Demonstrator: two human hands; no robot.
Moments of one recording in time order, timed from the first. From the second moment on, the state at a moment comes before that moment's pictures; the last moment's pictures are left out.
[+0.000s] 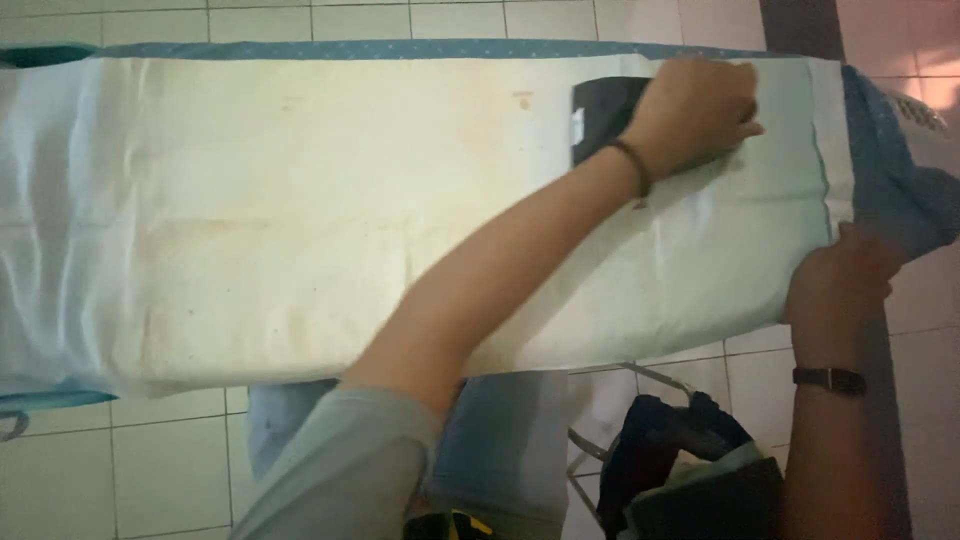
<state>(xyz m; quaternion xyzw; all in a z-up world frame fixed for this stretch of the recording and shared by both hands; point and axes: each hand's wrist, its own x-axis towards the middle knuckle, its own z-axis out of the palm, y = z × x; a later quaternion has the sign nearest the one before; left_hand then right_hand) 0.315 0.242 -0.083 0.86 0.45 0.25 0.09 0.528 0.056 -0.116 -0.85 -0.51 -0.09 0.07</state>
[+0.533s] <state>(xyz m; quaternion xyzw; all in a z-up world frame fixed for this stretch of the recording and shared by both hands) 0.071 0.232 -0.039 0.90 0.41 0.09 -0.04 0.575 0.073 -0.159 -0.88 -0.47 -0.09 -0.01</state>
